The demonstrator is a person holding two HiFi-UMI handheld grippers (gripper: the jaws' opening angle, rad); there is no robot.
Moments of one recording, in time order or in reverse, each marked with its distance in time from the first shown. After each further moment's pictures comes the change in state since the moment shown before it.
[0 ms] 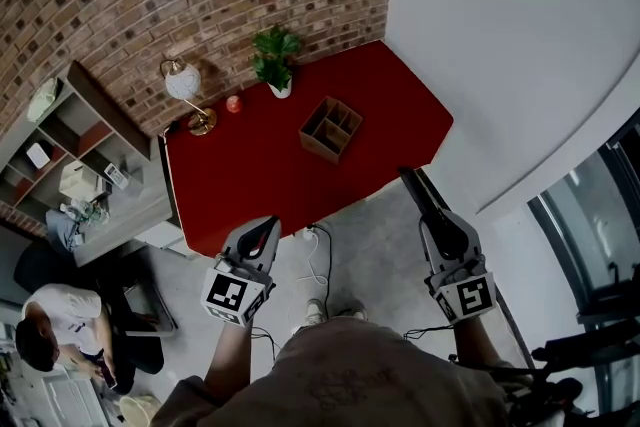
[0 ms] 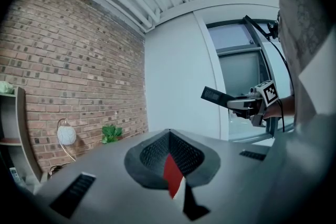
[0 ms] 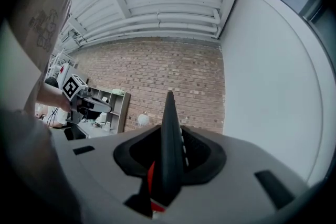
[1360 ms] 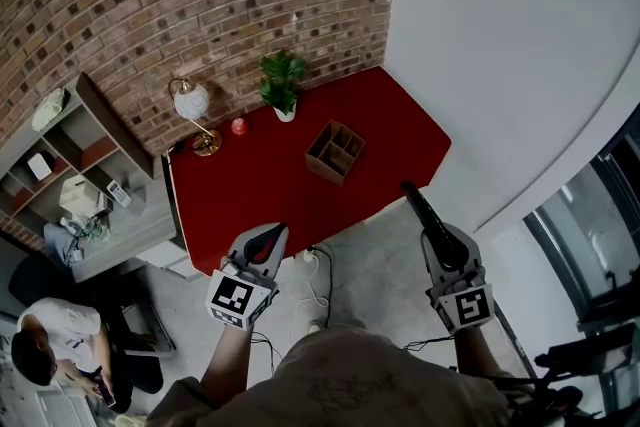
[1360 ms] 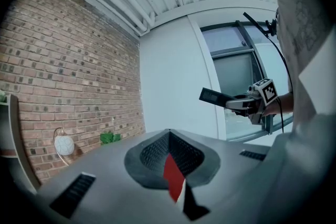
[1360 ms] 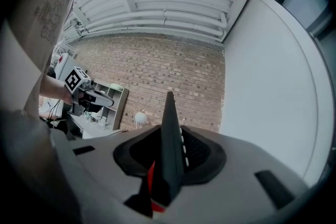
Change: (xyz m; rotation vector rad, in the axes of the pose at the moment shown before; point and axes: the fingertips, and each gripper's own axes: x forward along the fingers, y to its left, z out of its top) left arm -0.005 0.021 0.016 0.048 -0.034 -0.058; right arm 0.006 0.023 0.015 -0.070 0.030 -0.049
